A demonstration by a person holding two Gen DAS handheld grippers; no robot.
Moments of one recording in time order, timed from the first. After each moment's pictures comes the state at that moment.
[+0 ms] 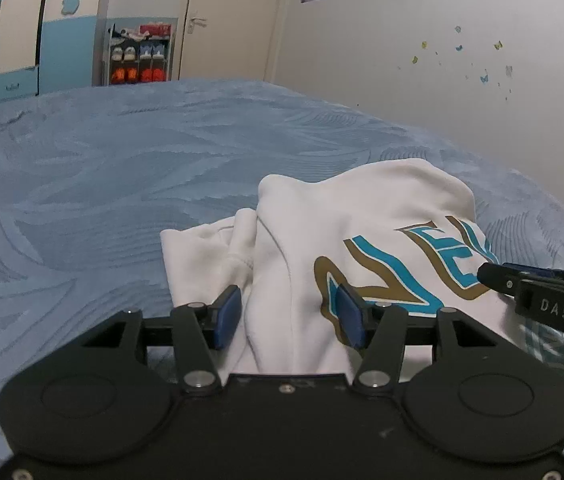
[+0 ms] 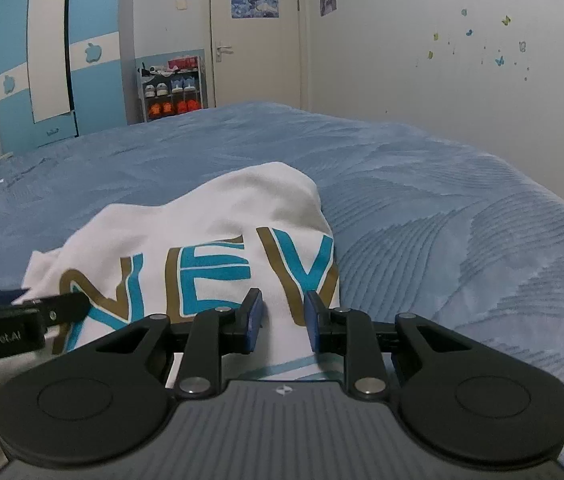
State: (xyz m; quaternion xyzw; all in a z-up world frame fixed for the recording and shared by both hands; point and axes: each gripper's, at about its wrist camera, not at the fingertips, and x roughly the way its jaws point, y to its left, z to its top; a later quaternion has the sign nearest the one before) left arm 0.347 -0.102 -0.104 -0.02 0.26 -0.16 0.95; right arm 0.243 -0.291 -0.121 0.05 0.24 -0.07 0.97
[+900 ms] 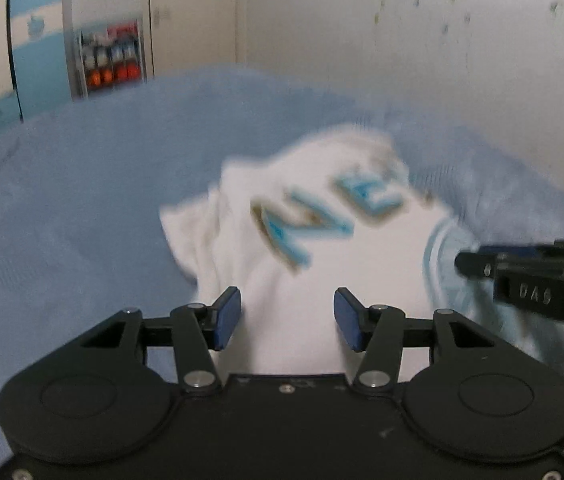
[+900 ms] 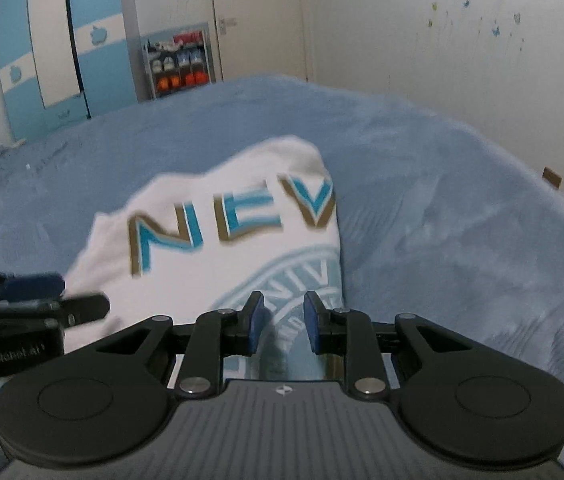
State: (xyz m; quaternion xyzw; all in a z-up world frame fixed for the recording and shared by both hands) left arm 0.253 -0.104 -0.053 0.06 0.32 -0.18 0.93; right arm 0.179 -0.283 -0.090 0.08 0.30 -0.05 0.95
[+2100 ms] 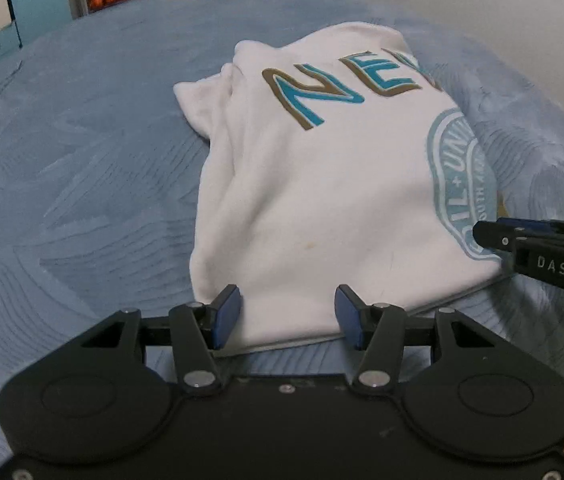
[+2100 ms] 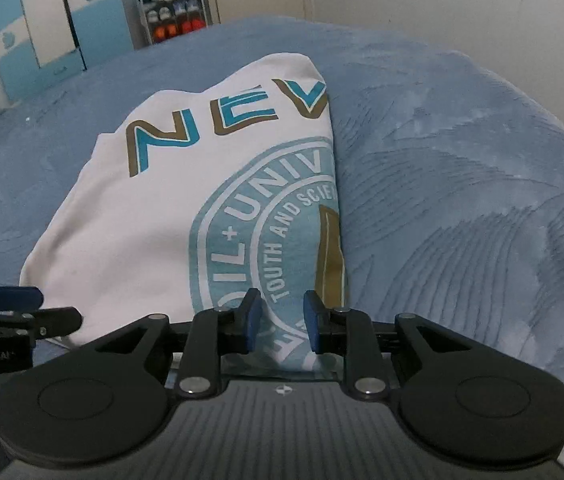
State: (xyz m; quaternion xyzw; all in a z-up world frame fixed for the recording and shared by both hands) left arm 0.215 -0.088 -0.070 0.07 0.42 -0.16 0.89; right arm 0.141 -0.281 -0.119 0.09 0.38 -0.04 0.92
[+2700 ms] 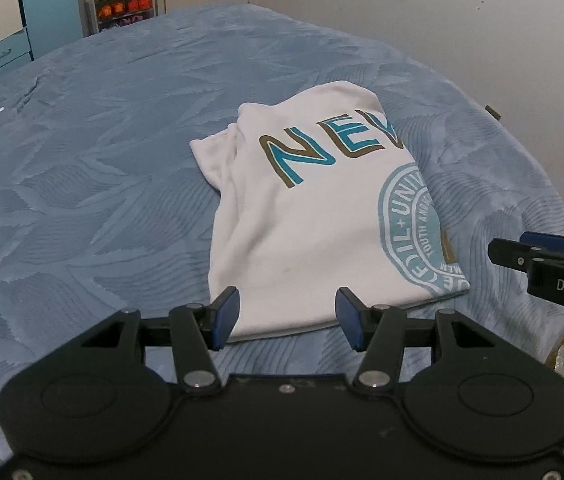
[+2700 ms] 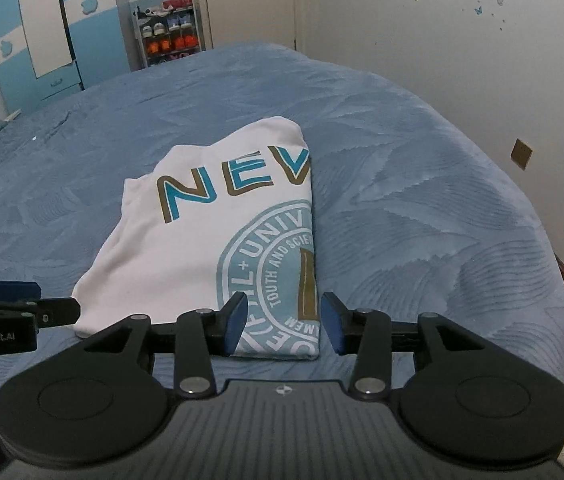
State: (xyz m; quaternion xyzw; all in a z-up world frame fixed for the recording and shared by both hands) left arm 0.174 -0.082 0.014 0.06 0.42 -0.15 0.89; right arm 0.092 -0.276 -0.025 0.08 0.37 -0.06 0.92
